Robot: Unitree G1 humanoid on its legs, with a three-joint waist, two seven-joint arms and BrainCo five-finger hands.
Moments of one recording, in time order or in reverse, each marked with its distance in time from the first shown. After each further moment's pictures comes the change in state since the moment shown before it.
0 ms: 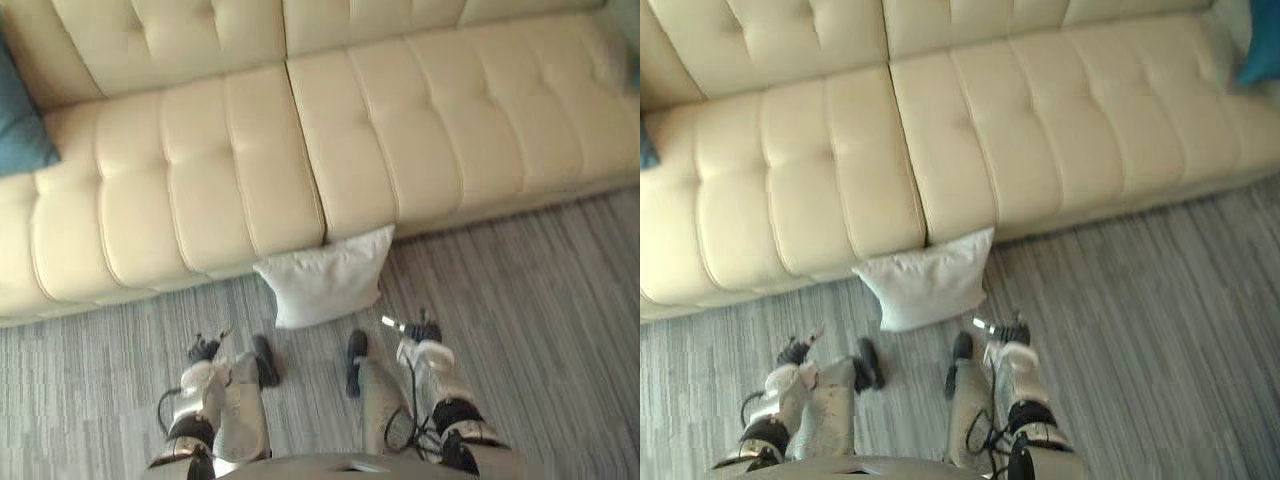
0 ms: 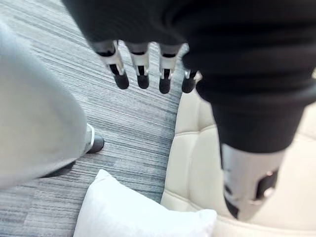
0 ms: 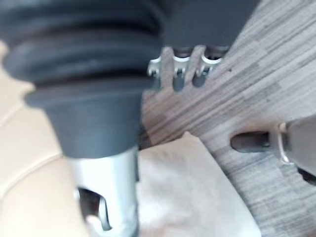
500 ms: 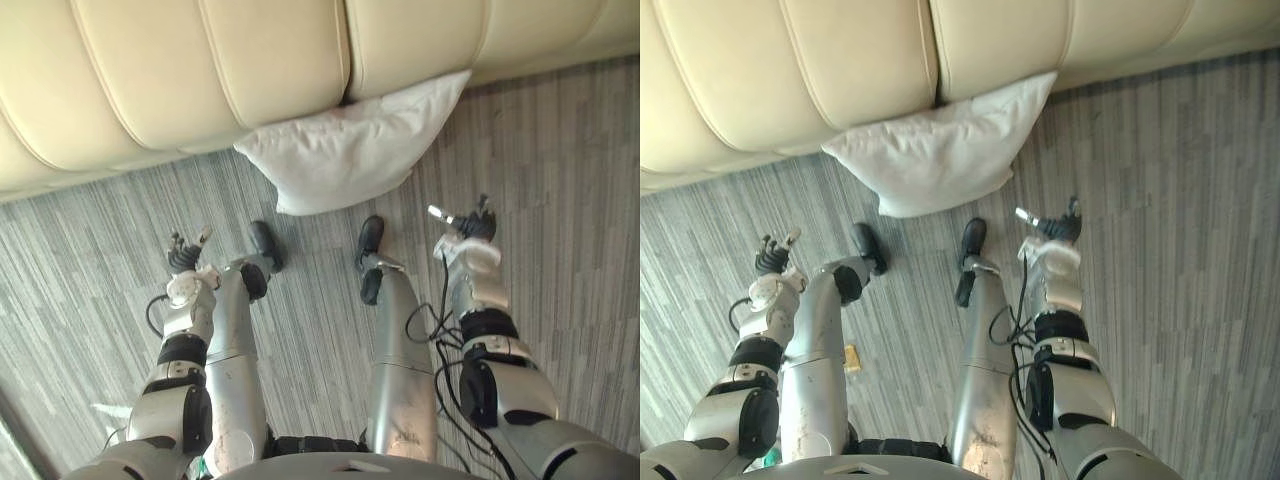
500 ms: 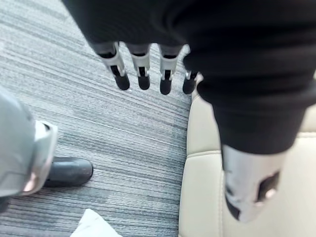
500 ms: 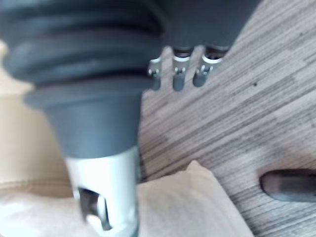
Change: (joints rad) left arm -0.344 0.088 0.016 -0.116 -0.117 -0.035 0.060; right arm -0.399 -0.164 -0.089 -0.098 0.052 -0.010 -0.087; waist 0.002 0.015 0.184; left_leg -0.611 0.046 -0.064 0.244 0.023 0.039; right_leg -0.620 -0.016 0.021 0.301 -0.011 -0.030
